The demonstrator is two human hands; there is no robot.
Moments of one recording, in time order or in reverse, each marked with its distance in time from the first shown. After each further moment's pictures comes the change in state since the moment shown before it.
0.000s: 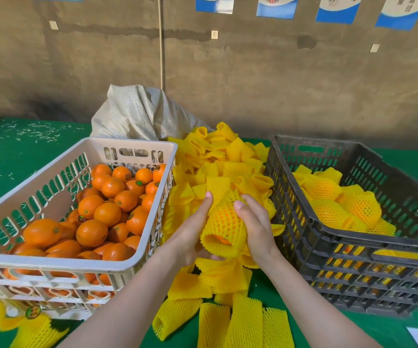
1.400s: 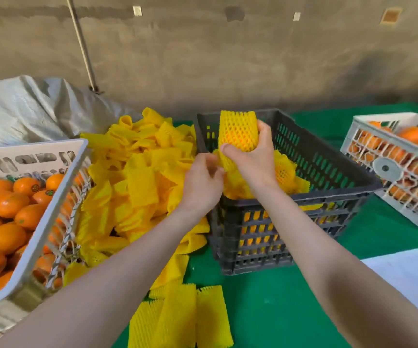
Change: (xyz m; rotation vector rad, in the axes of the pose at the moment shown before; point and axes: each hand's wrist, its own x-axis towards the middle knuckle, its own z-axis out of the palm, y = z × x) left_hand 0.065 0.007 0.187 0.651 0.254 0.759; right_hand 0.043 -0.045 -0.163 -0.351 0.589 -0.147
